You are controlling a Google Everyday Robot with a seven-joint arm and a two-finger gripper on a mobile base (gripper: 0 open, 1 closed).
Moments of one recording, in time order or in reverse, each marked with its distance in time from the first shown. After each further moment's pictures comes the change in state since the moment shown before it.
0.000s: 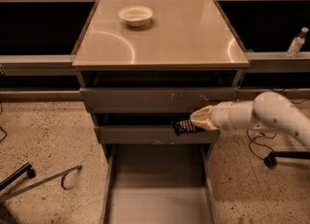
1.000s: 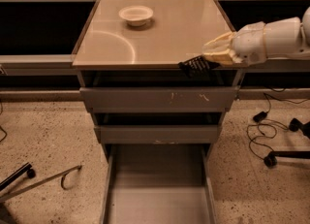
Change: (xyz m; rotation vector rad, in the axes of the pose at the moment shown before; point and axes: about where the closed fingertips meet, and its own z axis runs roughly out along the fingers) arm -0.204 -0.077 -0.140 0.012 -0.159 -0.192
